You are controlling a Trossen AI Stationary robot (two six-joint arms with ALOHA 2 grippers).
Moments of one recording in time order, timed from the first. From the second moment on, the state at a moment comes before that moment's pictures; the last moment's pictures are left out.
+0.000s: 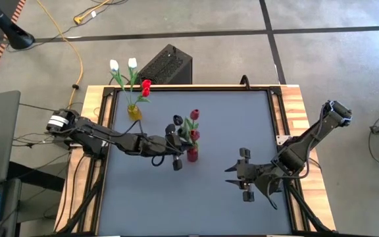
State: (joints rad) left arm -0.16 1.52 0.81 0.35 -0.36 -0.12; right arm 0.70 1.28 1.08 -0.53 0.57 0.45
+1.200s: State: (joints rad) left arm -0.15 1.53 0.85 0.19 -0.20 -0.11; right arm 0.70 1.28 1.08 -0.52 0.57 0.45
